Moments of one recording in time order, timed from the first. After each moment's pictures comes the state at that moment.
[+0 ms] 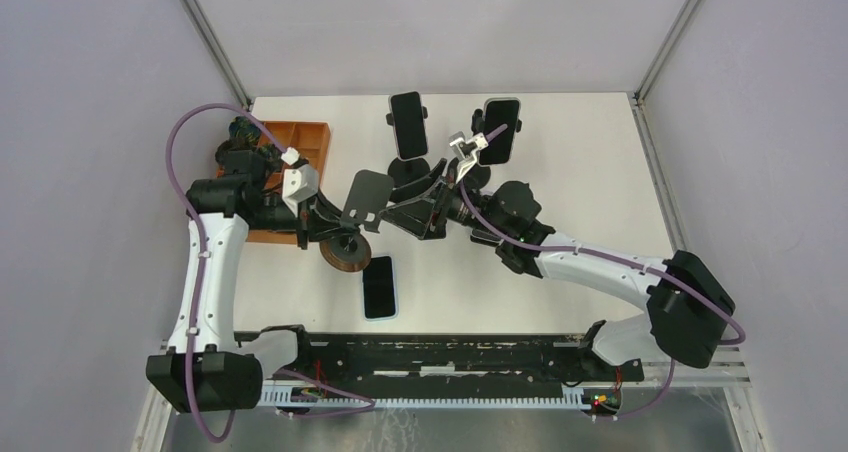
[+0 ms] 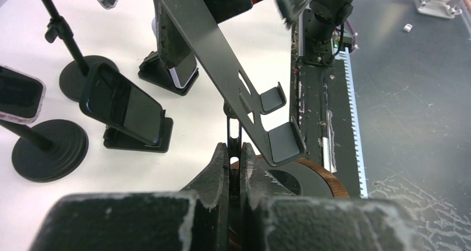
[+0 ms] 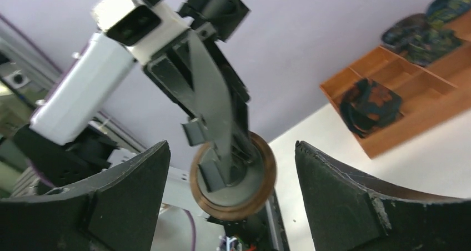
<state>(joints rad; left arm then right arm) 0.07 1.13 1.25 -1.46 1.37 1.28 0.90 1.38 0.85 0.81 -0.37 0.79</state>
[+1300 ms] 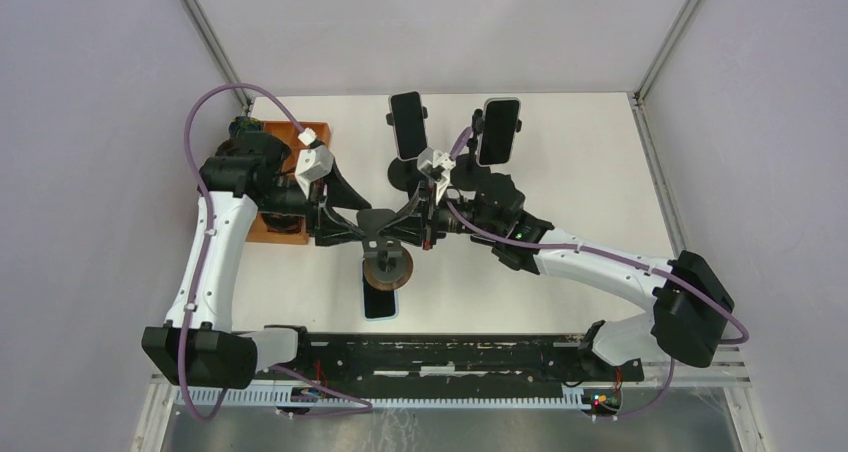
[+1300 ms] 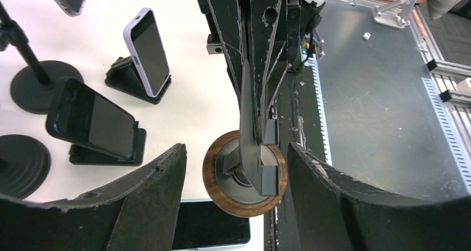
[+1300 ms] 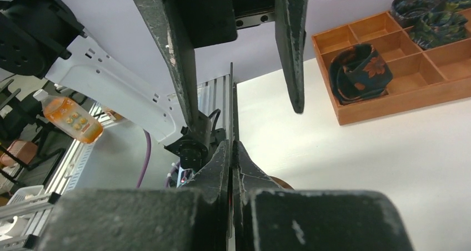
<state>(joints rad) -0.04 1.23 1.37 -1.46 1.36 1.15 0.92 1.38 0.94 0.54 -0.58 0.41</state>
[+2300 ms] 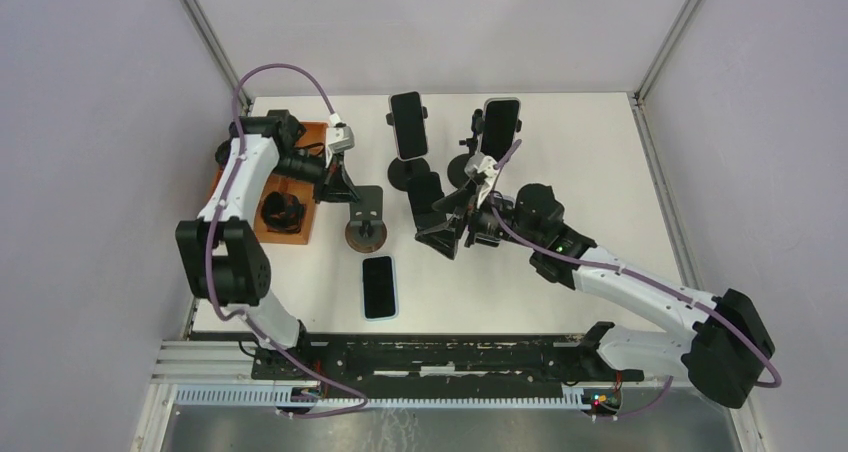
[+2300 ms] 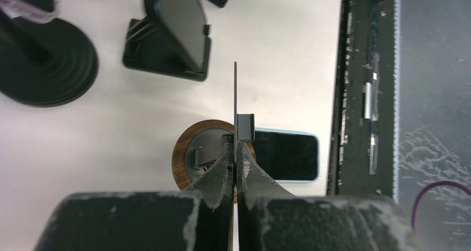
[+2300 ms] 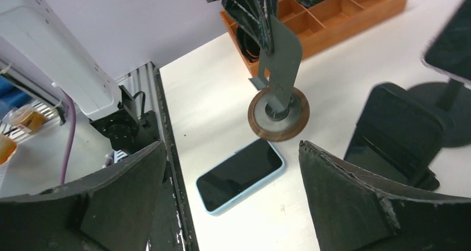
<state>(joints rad) -0.01 1.62 1.48 -1.40 1.08 1.23 0.80 1.18 0.76 0.39 -0.46 0.30</state>
